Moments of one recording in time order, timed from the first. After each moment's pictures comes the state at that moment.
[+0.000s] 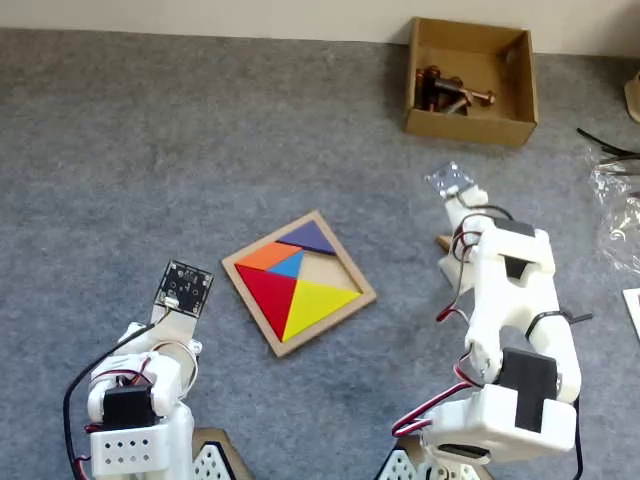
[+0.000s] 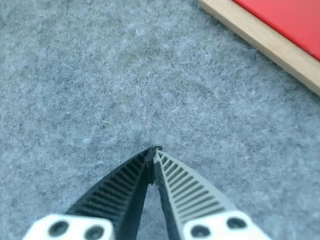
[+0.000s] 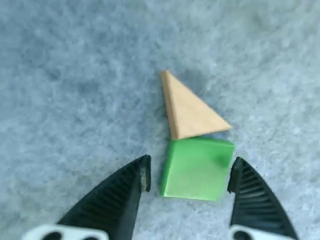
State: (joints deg) left arm -12.5 -104.2 96.0 76.1 -18.7; right arm 8.5 -1.5 34.9 45.3 46.9
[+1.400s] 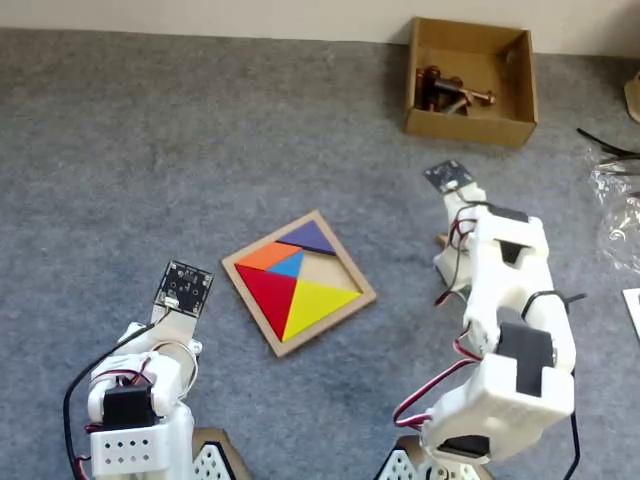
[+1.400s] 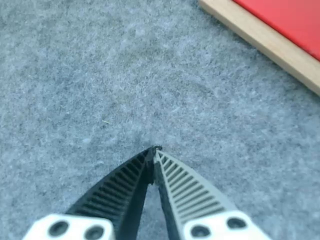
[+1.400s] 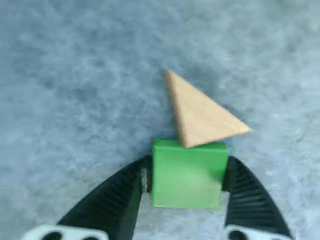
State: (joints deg) left arm -12.5 -104.2 96.0 76.1 -18.7; right arm 6.8 7.0 28.6 50.9 42.1
